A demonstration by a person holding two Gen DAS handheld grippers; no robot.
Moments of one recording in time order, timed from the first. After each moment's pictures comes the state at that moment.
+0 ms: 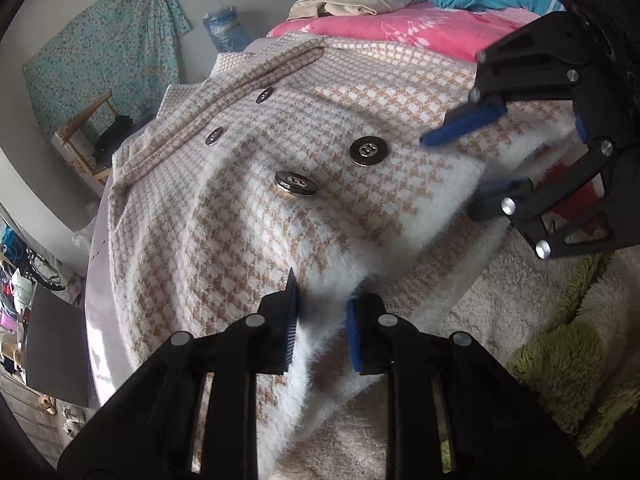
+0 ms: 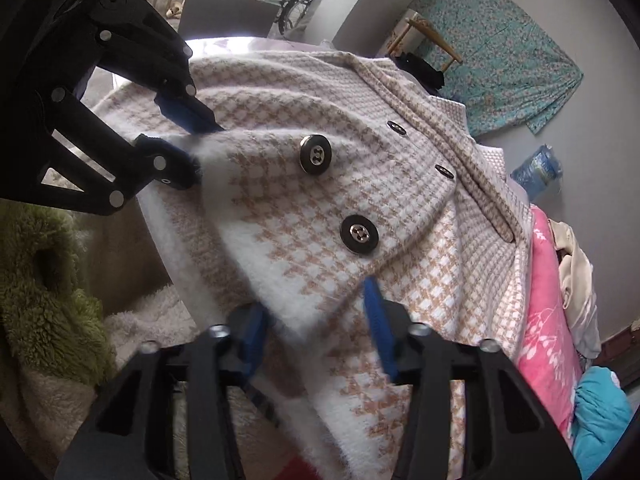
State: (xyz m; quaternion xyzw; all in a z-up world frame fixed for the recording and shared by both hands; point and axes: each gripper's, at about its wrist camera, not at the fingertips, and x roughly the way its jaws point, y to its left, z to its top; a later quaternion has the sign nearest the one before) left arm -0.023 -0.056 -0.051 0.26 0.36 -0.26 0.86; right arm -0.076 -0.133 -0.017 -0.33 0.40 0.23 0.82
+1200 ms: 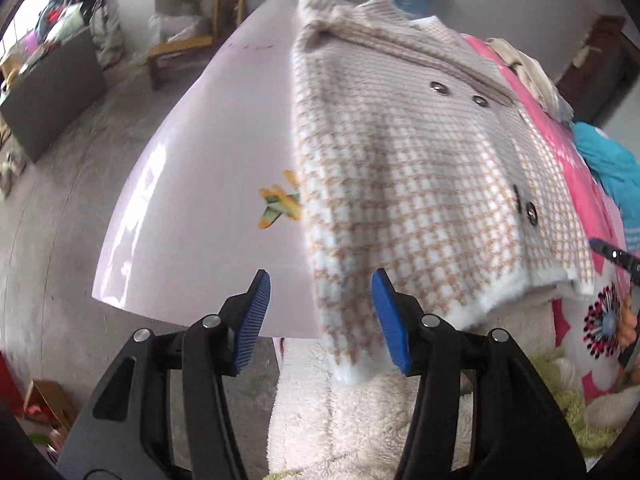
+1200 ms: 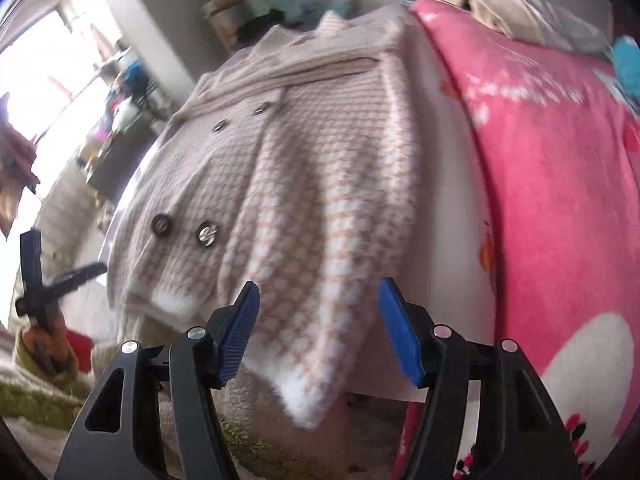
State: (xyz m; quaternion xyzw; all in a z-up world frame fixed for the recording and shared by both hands) left arm 0.005 0.121 -0.056 -0.10 0.52 -0.09 0.84; right arm -0.057 -0.316 0.012 0.14 0.53 0.08 0.84
